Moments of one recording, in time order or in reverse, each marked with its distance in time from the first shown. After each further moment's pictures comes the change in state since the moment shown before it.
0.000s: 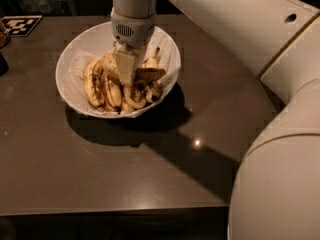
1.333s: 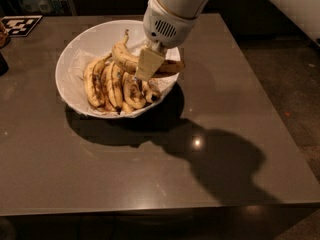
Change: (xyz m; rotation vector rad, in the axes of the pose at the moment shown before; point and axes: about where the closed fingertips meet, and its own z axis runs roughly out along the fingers) arm 0.044 0.034 -0.057 0.075 -0.278 -0.106
